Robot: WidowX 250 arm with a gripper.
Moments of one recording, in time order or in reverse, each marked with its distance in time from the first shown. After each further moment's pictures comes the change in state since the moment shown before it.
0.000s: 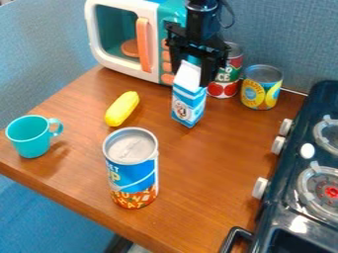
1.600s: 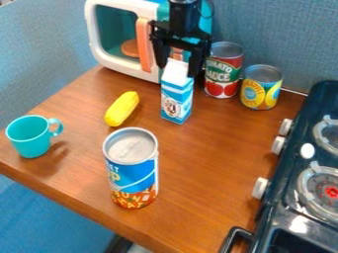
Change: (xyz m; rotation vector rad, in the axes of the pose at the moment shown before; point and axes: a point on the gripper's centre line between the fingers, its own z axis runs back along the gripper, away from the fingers) arm 0.009 0.030 -0.001 -0.018 0.001 0.120
